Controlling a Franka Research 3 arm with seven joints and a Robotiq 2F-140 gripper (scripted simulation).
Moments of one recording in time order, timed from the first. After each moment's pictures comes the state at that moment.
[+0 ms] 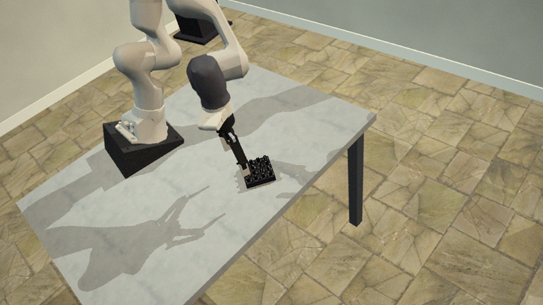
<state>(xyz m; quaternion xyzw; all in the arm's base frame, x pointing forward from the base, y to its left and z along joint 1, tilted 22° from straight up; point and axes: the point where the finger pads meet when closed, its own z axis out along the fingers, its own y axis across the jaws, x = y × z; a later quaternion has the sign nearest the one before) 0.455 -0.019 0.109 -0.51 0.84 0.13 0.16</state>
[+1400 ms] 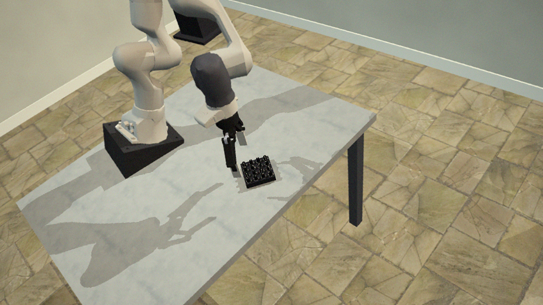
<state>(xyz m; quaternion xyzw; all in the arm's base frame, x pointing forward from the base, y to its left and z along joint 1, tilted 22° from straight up) 0.465 -0.010 0.116 -0.25 0.95 0.17 0.11</state>
